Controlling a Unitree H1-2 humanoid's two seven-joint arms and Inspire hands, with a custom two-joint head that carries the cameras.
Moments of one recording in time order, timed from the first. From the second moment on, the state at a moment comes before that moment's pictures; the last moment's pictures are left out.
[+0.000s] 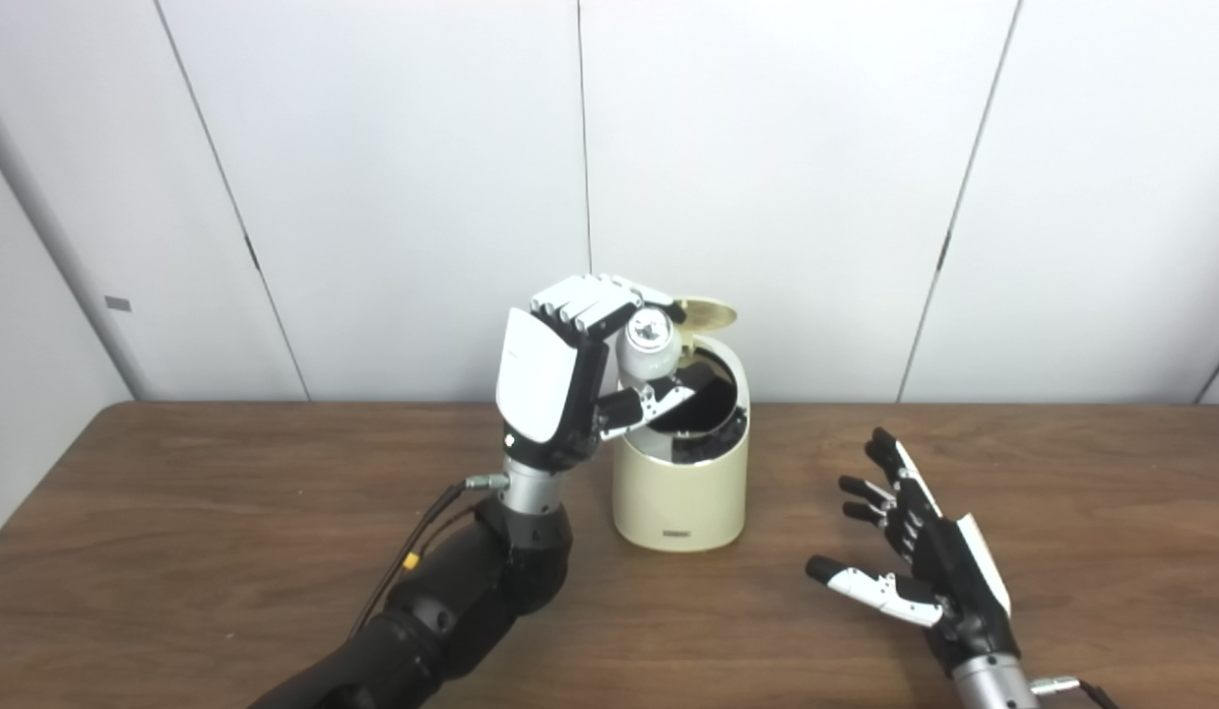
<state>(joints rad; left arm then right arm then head) -0.82 0.20 -0.69 0.75 0.73 -0.46 1.25 -0.18 -0.11 -0.02 0.11 -0.07 -0.19 0.03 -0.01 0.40</state>
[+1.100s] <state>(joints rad) -0.73 0.25 -0.50 0.54 0.35 -0.39 0.36 -0.18 -0.11 -0.02 0.11 -0.10 -0.19 0.01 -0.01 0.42</state>
